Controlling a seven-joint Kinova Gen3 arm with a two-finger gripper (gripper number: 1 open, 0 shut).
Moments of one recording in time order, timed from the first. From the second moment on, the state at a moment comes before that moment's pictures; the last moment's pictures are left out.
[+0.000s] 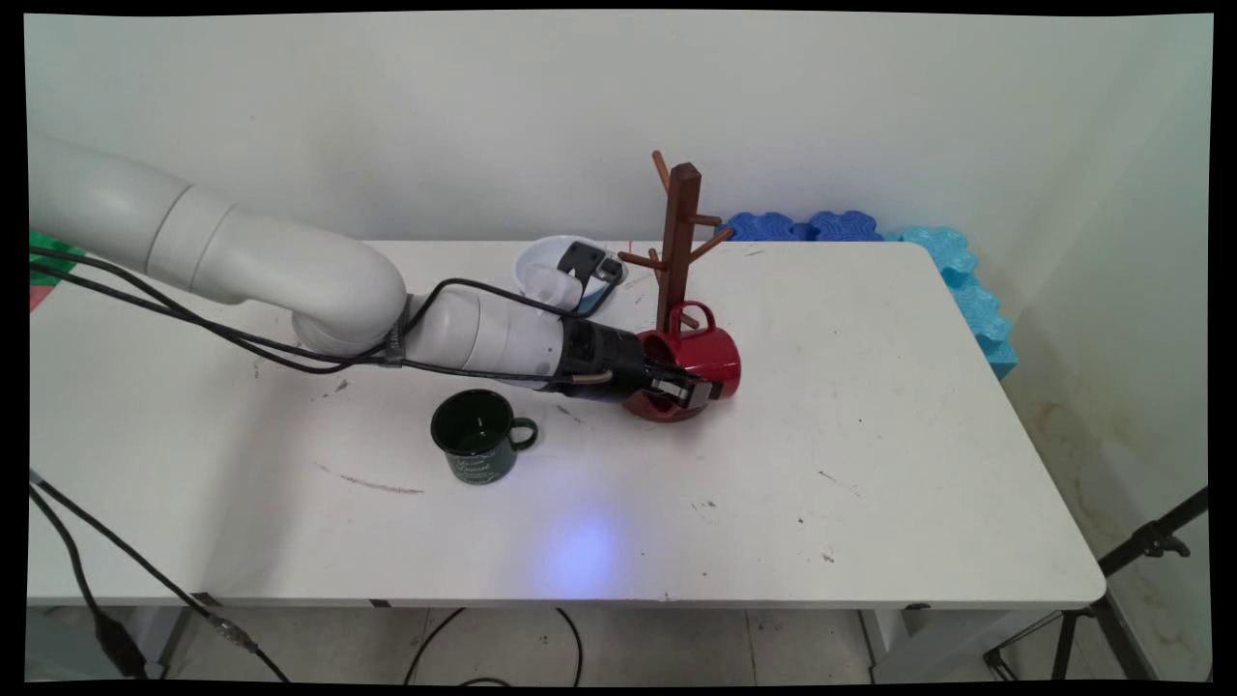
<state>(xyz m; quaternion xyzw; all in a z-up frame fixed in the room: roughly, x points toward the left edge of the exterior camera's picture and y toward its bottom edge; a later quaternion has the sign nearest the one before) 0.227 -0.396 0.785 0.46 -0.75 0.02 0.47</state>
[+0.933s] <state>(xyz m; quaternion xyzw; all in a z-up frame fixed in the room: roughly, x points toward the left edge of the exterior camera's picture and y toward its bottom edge) 0.219 -0.362 0.818 0.42 -0.75 0.01 0.50</state>
